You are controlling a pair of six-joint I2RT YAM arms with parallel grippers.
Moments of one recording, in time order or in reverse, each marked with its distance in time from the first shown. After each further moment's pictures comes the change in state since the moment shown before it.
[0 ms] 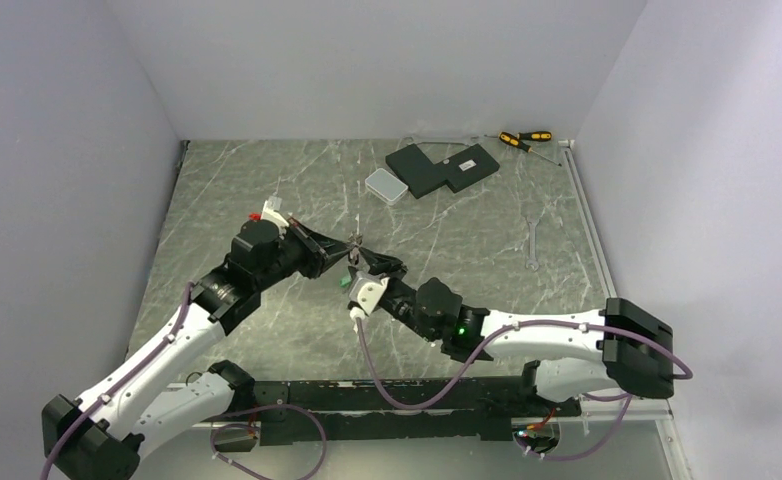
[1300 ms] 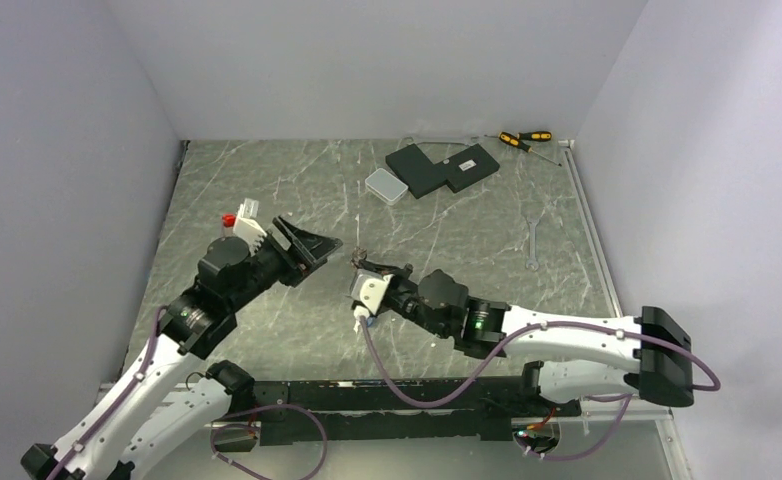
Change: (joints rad) left arm 0.013 -0.200 -0.018 -0.079 -0.039 0.150; right arm 0.002 -0.088 0.098 -0.327 -0.038 0.034
